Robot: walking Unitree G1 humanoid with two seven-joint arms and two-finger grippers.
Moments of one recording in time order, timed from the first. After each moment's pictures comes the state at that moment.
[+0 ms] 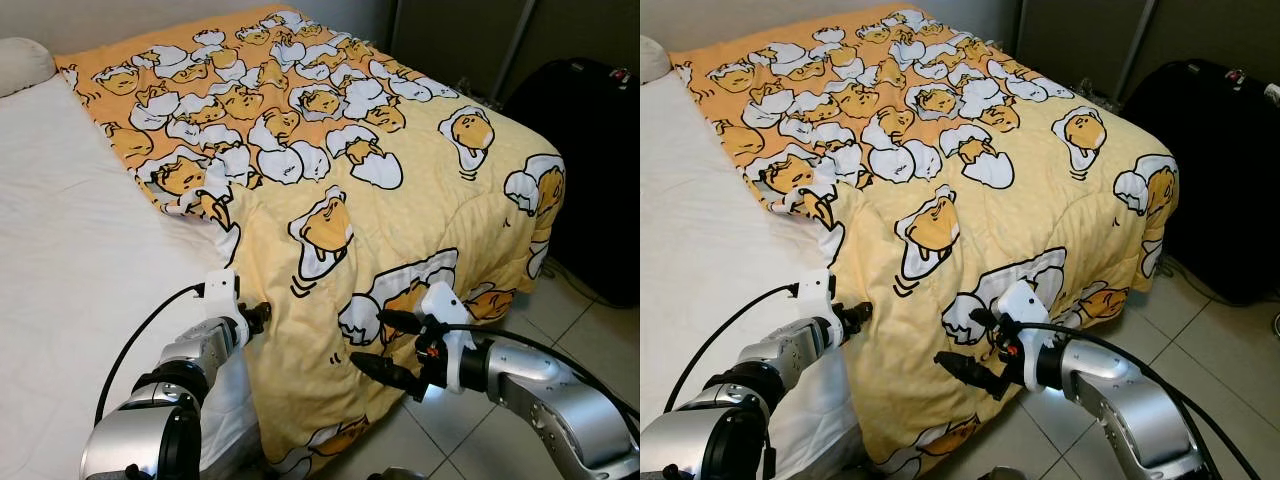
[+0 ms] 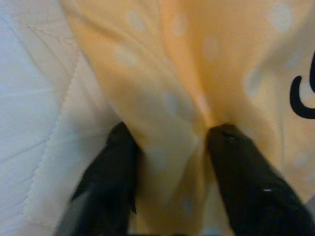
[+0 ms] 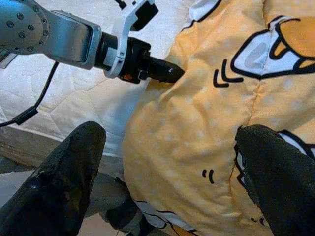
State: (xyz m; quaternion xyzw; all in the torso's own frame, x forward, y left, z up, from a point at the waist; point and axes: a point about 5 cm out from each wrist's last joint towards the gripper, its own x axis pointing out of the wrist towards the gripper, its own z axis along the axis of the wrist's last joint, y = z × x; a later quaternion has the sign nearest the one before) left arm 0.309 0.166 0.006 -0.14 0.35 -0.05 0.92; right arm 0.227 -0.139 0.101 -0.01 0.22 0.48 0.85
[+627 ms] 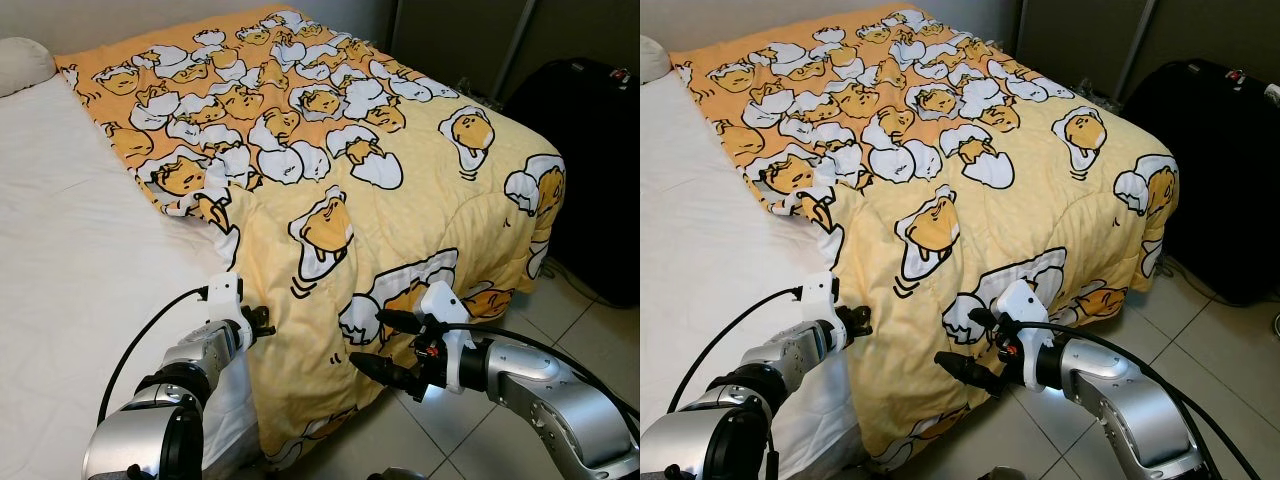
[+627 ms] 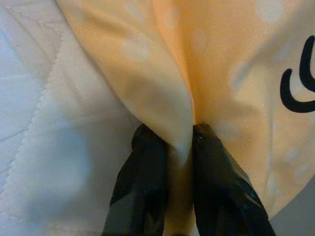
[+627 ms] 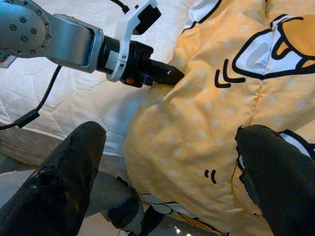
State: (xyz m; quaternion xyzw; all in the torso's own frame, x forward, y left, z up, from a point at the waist) left arm 0.307 0.162 0.003 -0.15 0.36 -0.06 0.92; right arm 0.226 -0.139 0.101 -0.01 0.22 0.48 0.85
